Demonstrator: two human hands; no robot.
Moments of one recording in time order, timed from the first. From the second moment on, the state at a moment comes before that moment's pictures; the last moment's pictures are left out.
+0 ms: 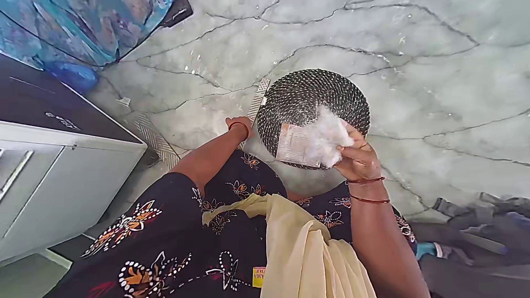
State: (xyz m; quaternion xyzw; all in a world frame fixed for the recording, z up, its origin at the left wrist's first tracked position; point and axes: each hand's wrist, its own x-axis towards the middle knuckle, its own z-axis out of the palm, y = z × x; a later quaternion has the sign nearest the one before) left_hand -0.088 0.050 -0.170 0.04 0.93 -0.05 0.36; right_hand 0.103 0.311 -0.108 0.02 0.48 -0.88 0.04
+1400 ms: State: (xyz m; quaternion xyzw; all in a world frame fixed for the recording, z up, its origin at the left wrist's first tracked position) left_hand 0.039 0.124 -0.098 -0.05 0.50 0.75 0.42; right_hand 0.099 0.300 -0.097 0.09 0.53 -0.84 0.04
